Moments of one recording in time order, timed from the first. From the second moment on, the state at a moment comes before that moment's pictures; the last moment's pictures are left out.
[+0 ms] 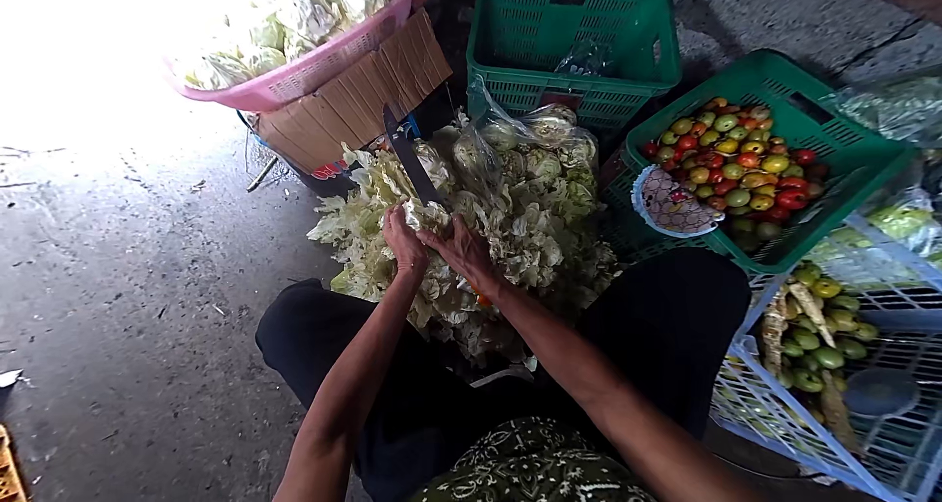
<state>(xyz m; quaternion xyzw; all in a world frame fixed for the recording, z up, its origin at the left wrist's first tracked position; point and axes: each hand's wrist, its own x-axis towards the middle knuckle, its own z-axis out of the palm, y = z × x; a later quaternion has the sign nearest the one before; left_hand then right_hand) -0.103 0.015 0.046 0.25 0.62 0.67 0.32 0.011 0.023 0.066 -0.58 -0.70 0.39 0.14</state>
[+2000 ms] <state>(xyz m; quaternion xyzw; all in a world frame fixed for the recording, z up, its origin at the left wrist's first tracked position) -0.104 0.033 0.050 0.35 0.51 0.49 0.61 0.069 0.071 0.068 -0.44 -0.38 0.73 0.36</state>
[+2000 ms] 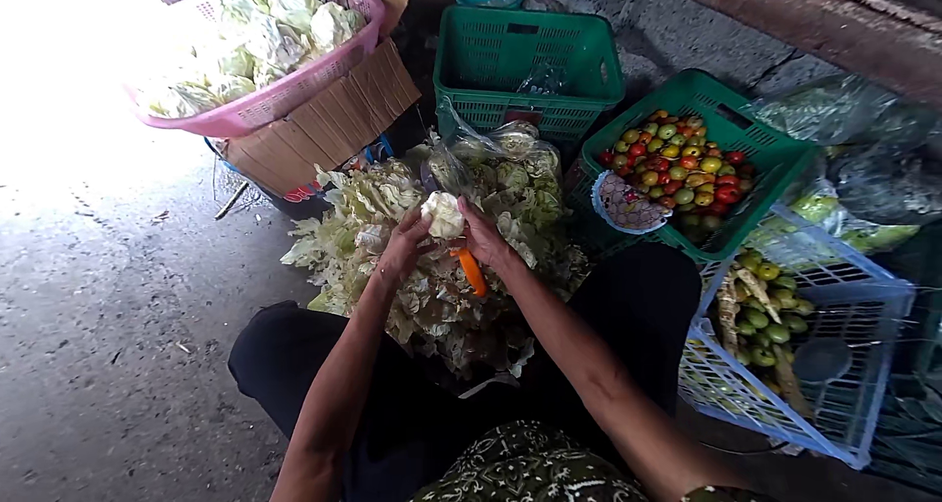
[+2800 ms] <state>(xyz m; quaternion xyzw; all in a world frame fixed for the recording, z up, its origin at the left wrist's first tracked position) -0.049 0.034 0.066 0.56 0.55 0.47 0.39 0.107 0.056 0.105 -0.44 -0.70 0.26 0.49</state>
